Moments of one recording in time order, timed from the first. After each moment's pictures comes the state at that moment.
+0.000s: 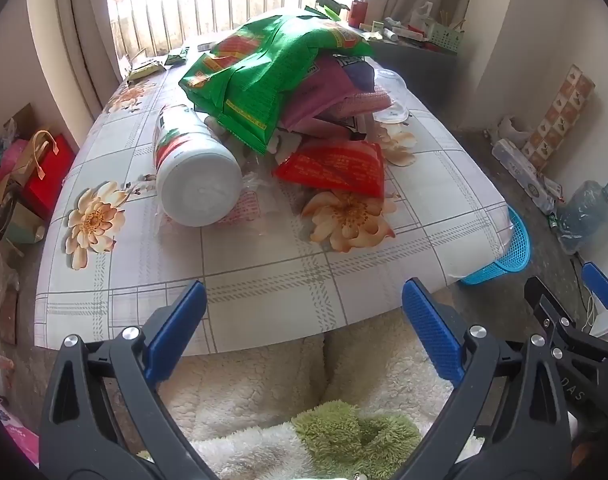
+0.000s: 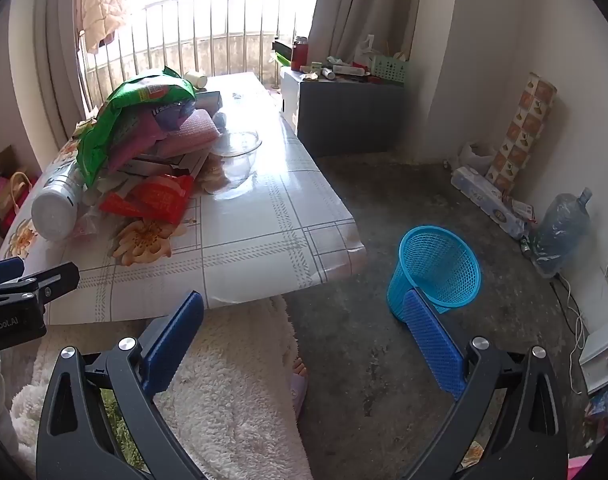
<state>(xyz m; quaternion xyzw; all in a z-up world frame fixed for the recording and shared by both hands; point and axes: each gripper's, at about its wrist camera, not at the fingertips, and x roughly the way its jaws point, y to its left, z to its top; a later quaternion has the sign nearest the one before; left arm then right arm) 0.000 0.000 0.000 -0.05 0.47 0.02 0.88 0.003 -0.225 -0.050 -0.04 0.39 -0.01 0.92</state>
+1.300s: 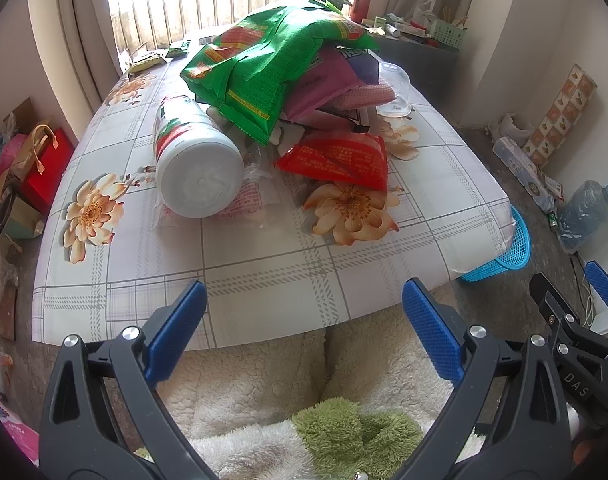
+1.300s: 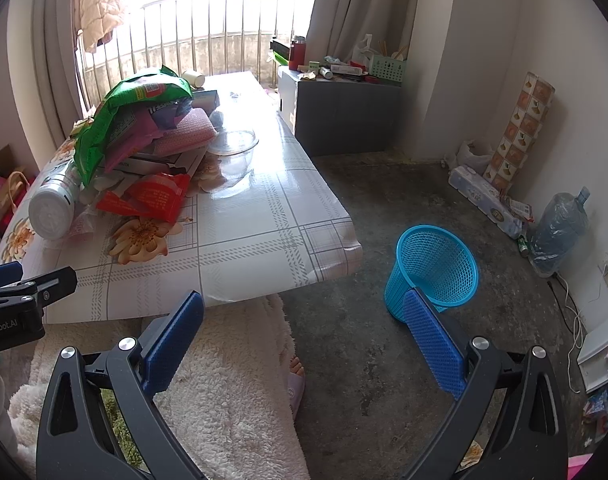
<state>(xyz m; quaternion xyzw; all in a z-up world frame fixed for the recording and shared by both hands) 0.000 0.002 -0.005 -0.05 0.48 0.02 0.88 0.002 -0.227 -0.051 -0.04 0.39 -0.02 0.92</state>
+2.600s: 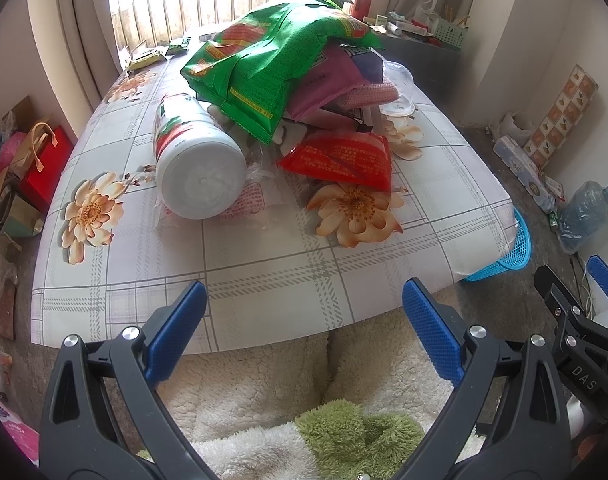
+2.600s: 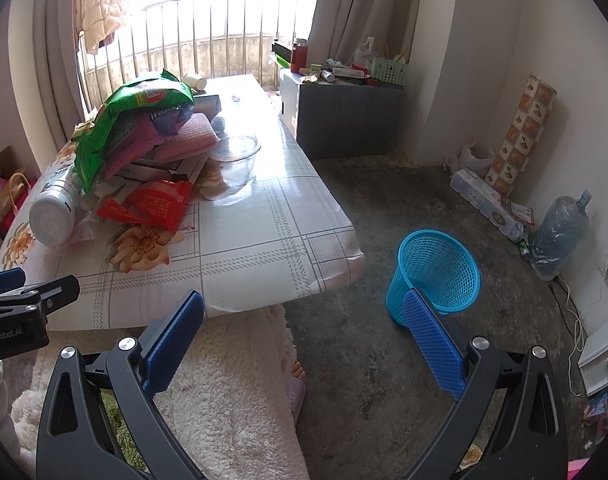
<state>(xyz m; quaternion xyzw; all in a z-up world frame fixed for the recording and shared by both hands) 0.004 0.007 -0.008 -0.06 0.48 0.02 0.88 0.009 -0.224 -0.045 -0.04 0.39 -0.01 0.92</state>
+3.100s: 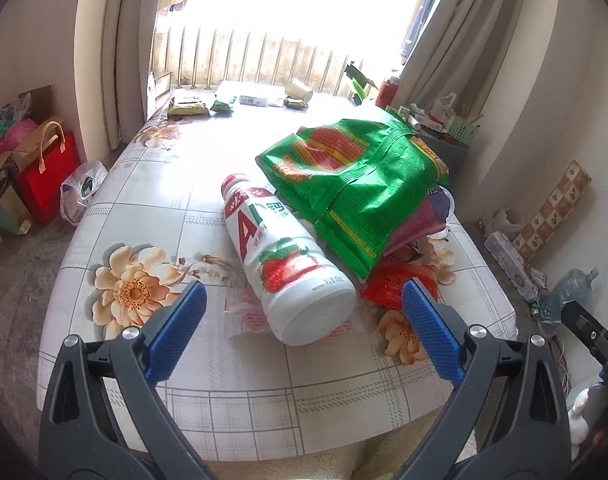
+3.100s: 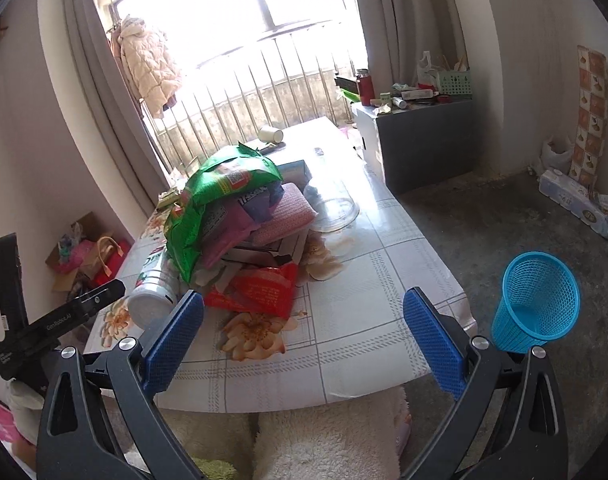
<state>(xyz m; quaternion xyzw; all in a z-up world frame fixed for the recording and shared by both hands) 0.026 0.115 0.023 -0.15 0.34 0.04 0.93 0.056 -0.205 -0.010 0.11 0.33 0.17 0.92</state>
